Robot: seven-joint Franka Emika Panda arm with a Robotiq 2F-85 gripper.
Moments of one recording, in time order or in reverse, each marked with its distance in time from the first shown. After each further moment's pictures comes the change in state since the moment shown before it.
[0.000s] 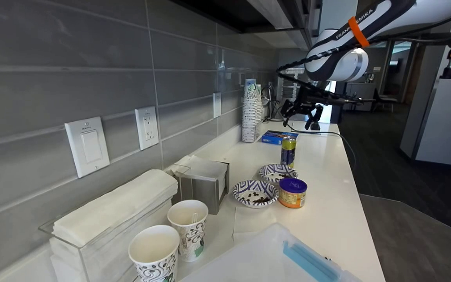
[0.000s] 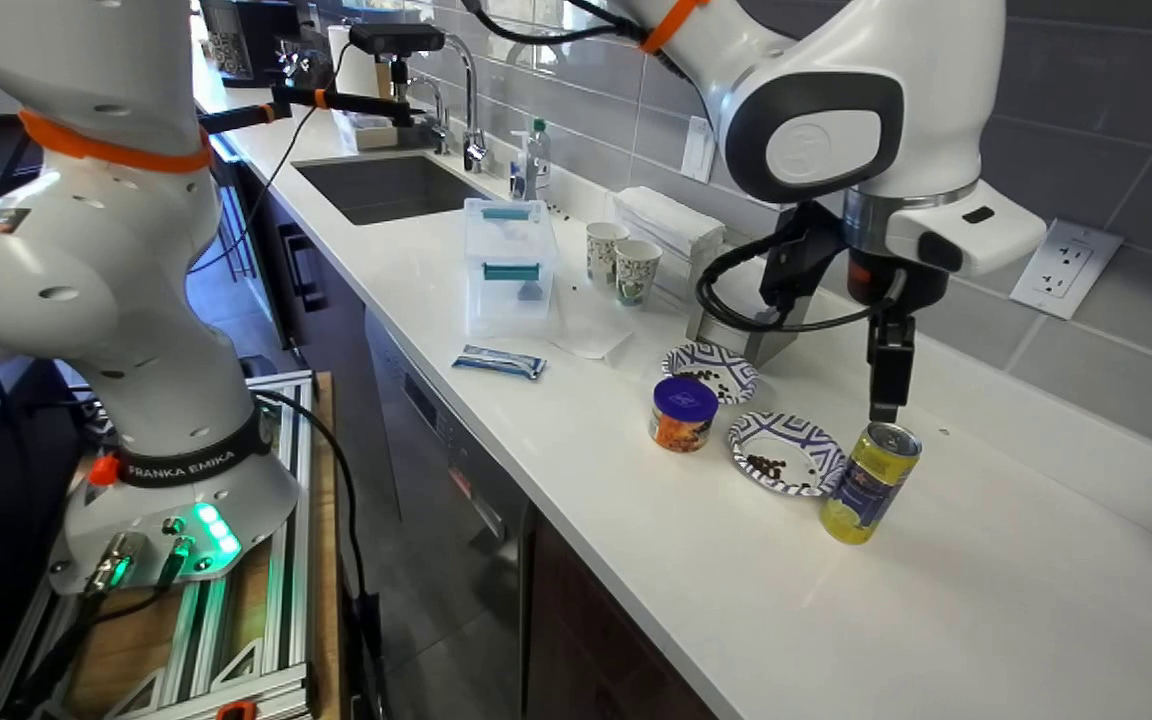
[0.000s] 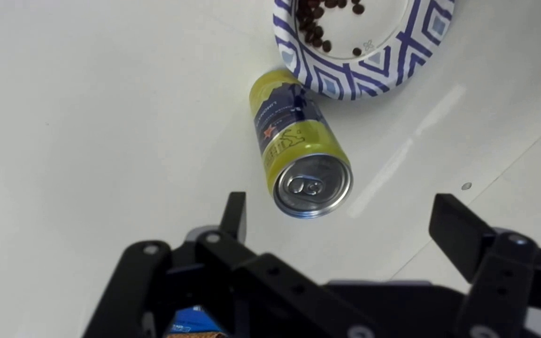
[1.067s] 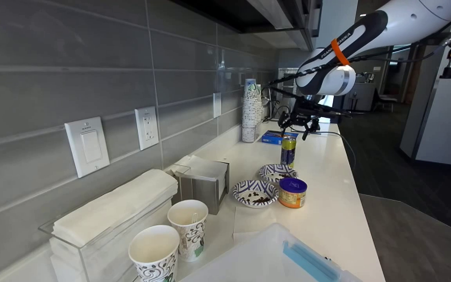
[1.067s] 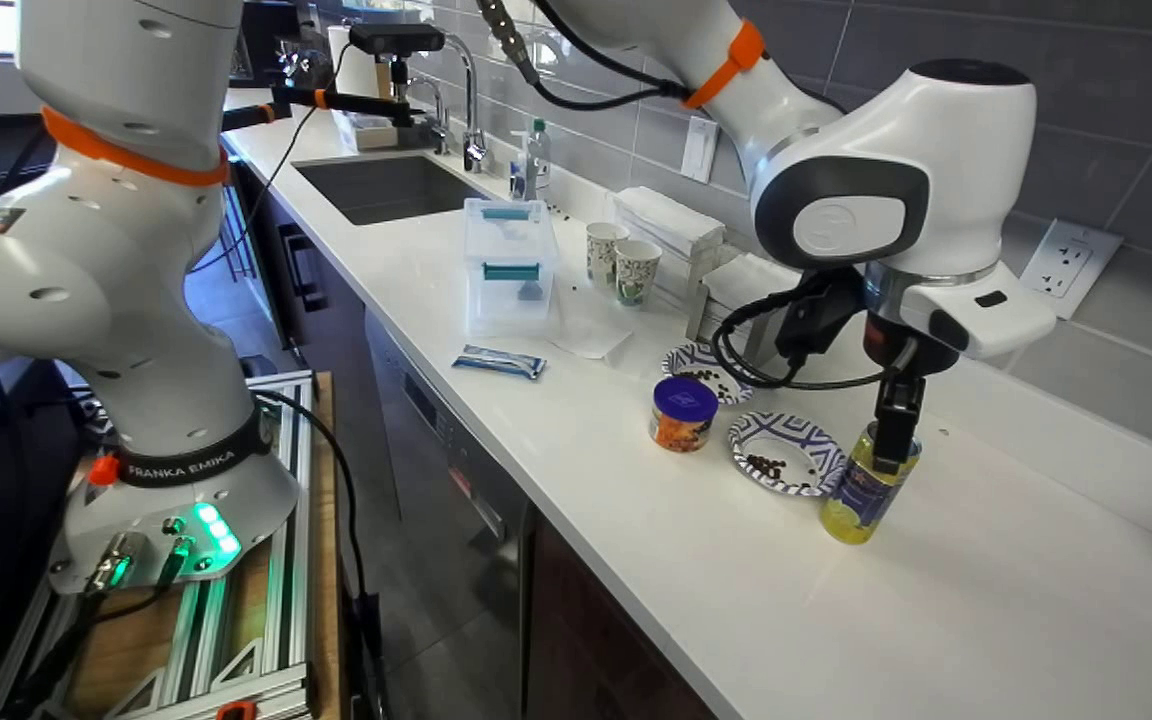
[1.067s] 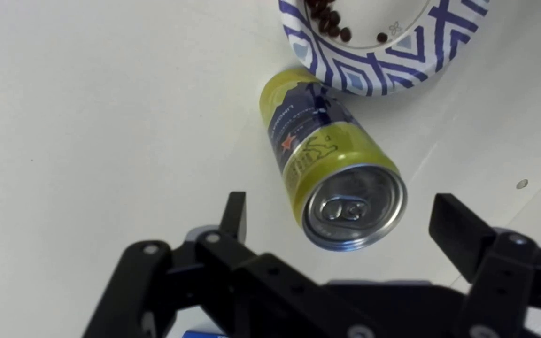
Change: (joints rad) arm -0.034 0.152 0.005 0.101 0.070 0.000 0.037
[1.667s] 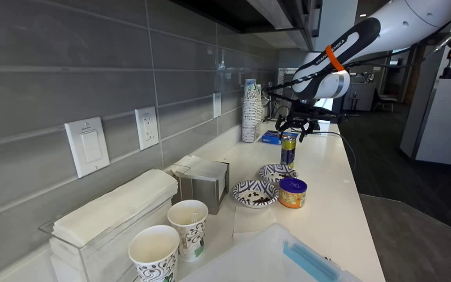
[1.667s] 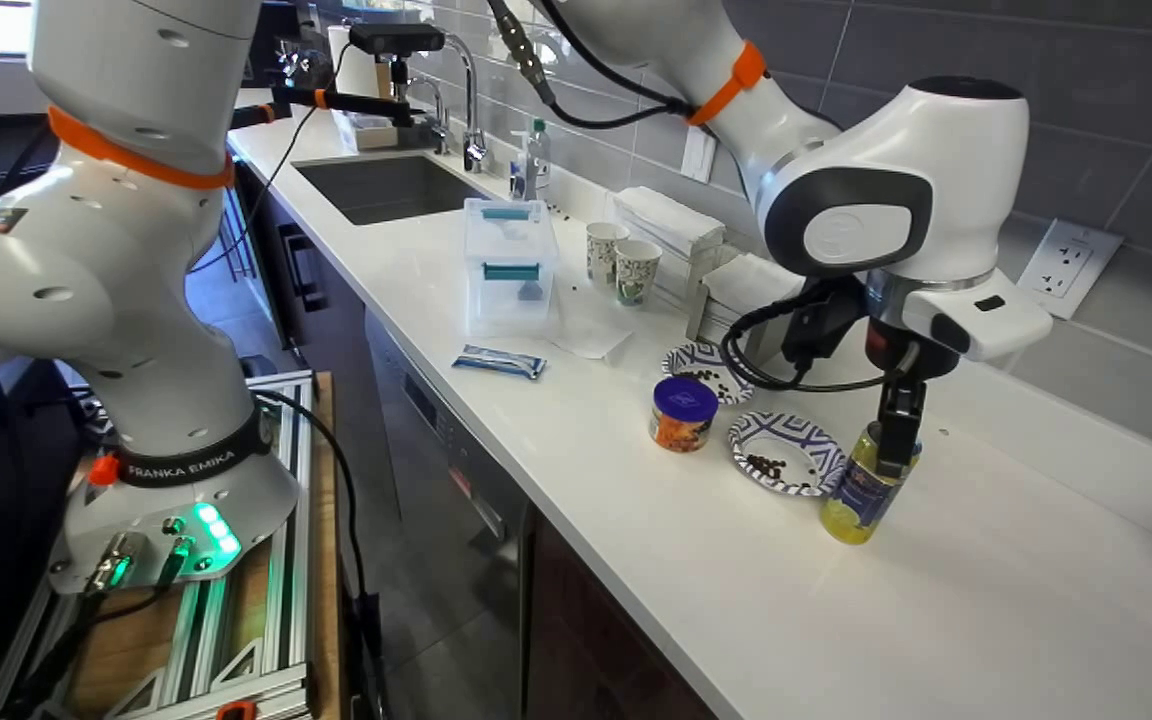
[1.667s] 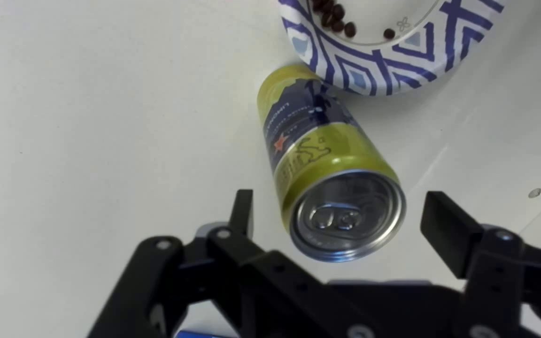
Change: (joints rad) arm 0.016 0.045 -0.004 0.041 -0.047 -0.002 0.035
